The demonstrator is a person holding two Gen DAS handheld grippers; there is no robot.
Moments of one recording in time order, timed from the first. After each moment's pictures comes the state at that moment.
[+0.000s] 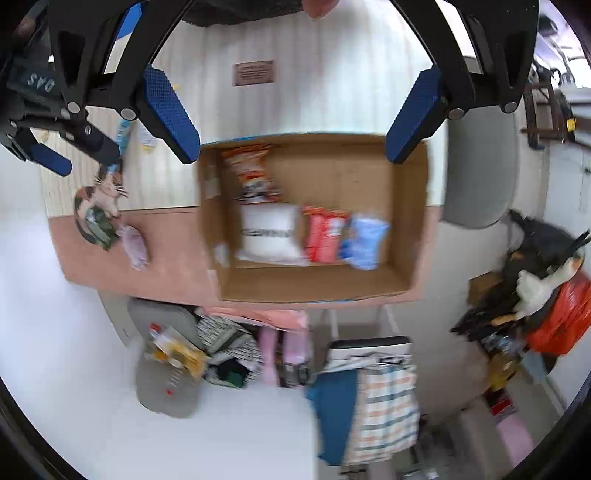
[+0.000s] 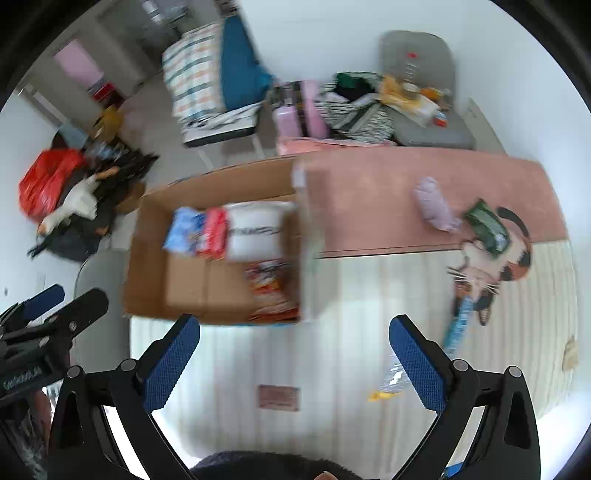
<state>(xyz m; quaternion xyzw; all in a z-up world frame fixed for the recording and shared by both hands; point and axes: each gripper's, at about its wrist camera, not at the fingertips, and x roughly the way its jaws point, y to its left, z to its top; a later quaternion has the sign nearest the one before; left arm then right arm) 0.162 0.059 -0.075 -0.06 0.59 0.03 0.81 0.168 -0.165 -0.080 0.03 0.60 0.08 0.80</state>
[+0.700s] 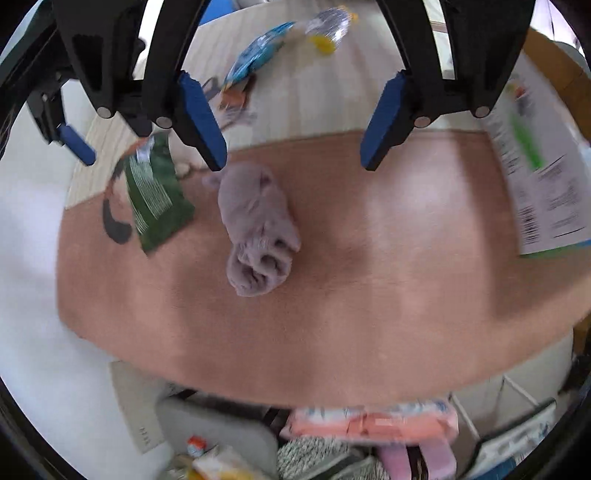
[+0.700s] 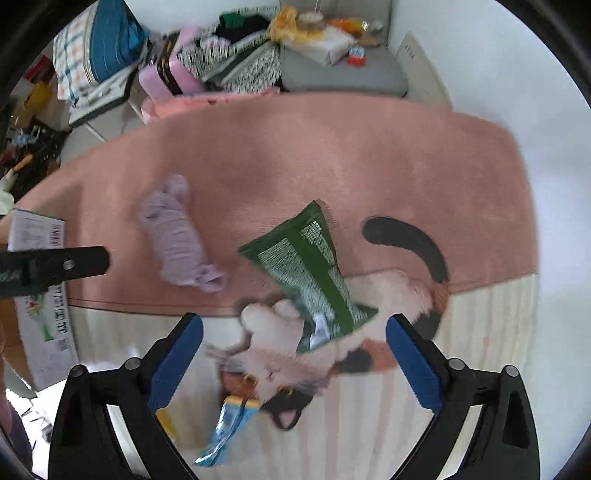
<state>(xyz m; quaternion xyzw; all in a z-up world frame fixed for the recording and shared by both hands) 0.433 -0.198 -0.314 -0.14 0.78 -0.05 0.61 0.384 -0.434 -0.275 -0.03 0.71 0.03 0.70</state>
